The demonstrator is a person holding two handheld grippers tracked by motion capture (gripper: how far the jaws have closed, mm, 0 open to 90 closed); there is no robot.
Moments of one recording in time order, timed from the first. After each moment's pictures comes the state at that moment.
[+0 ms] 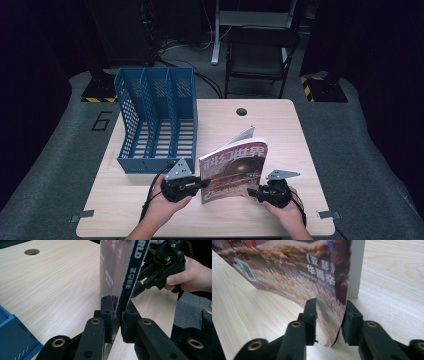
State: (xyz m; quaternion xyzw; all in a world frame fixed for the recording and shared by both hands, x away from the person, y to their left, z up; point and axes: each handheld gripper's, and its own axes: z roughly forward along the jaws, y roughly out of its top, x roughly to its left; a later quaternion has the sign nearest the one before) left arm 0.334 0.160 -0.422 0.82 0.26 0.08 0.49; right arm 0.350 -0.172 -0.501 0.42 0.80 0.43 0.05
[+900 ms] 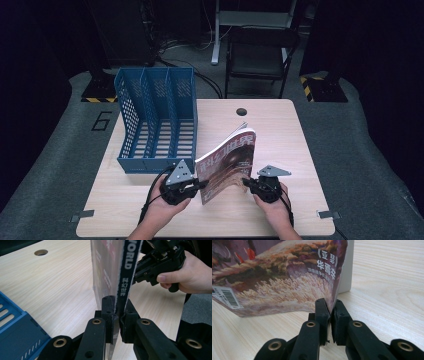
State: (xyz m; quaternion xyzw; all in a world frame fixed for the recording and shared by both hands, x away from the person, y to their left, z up) left arm 0.325 0.160 -0.416 0.84 0.26 0.12 0.47; right arm 0.359 -0.142 -0.499 0.44 0.77 0.44 0.13
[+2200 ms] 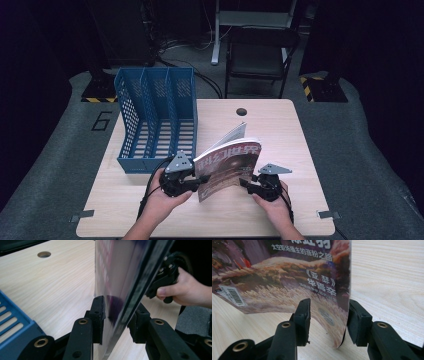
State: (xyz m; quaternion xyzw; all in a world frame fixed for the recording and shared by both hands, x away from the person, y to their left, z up) left arm 0.337 0.157 -0.390 0.82 0.29 0.10 0.48; right arm 0.366 -0.146 -0.501 0.44 0.77 0.46 0.11
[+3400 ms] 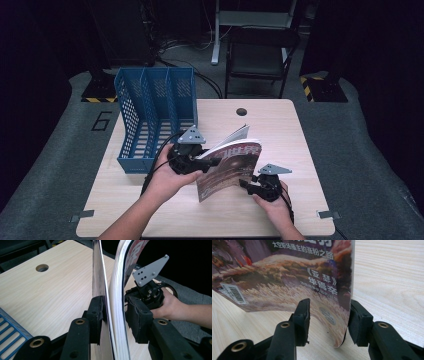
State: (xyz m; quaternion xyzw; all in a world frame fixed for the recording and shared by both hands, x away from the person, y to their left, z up) left arm 0.358 0.128 -0.315 0.85 0.28 0.09 0.44; right arm 0.366 -0.146 -0.502 0.43 0.77 0.46 0.11
